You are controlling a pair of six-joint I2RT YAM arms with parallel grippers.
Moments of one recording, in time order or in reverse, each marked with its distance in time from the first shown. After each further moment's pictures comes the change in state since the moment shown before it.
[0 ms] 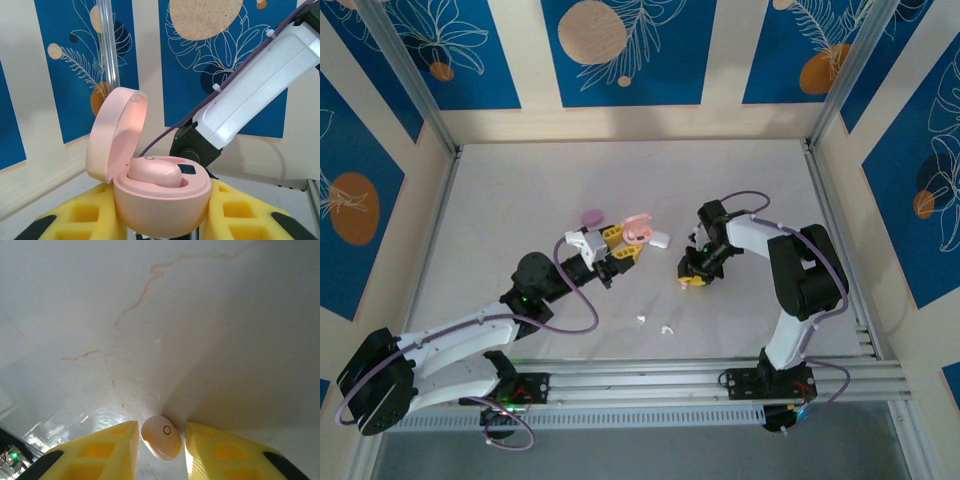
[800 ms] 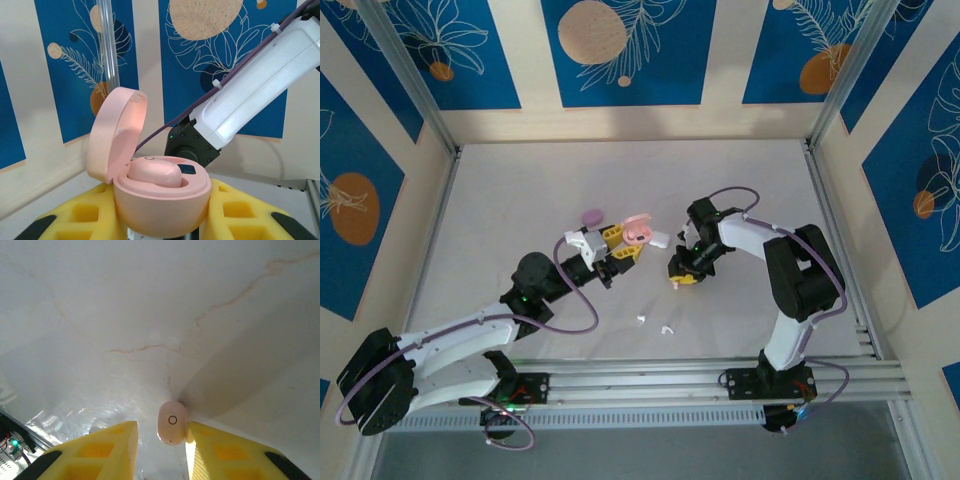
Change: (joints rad) left arm 0.000 0.000 0.000 0.000 0.000 -0.003; right arm 0.066 0.009 0.052 -0.007 -0.015 -0.007
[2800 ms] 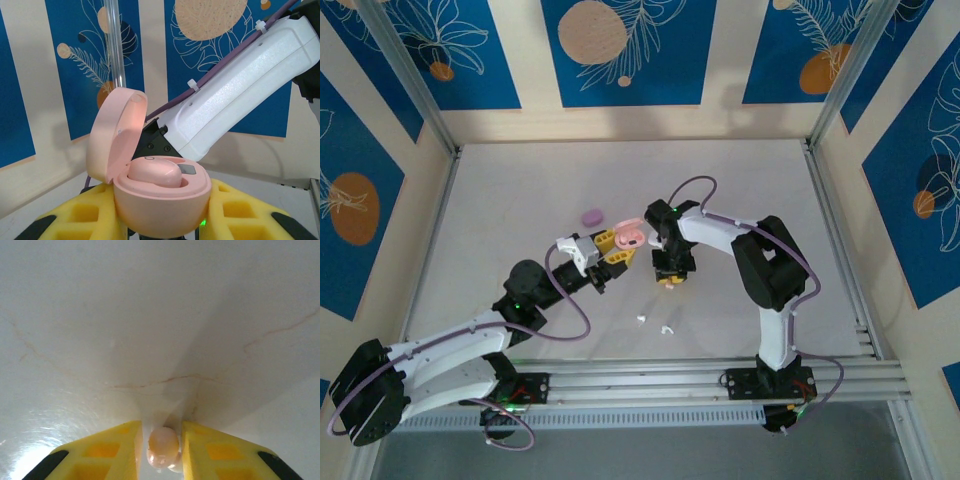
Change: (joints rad) left arm 0.000 -0.081 -0.058 -0.019 -0.028 0.003; right arm 0.220 0.168 0.266 -0.229 0.367 0.139
